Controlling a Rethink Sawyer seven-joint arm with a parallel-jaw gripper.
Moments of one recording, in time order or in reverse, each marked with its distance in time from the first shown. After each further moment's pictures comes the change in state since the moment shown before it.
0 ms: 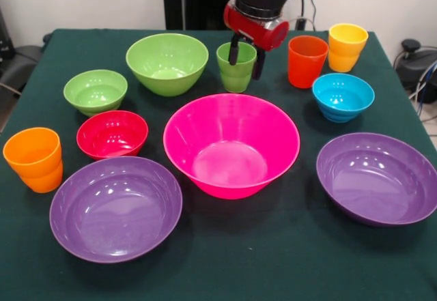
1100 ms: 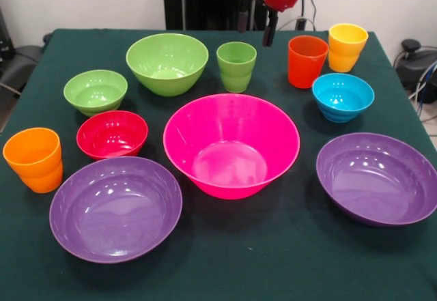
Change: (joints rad) arm 0.034 -0.149 -0.043 -0.043 -0.014 0.209 0.000
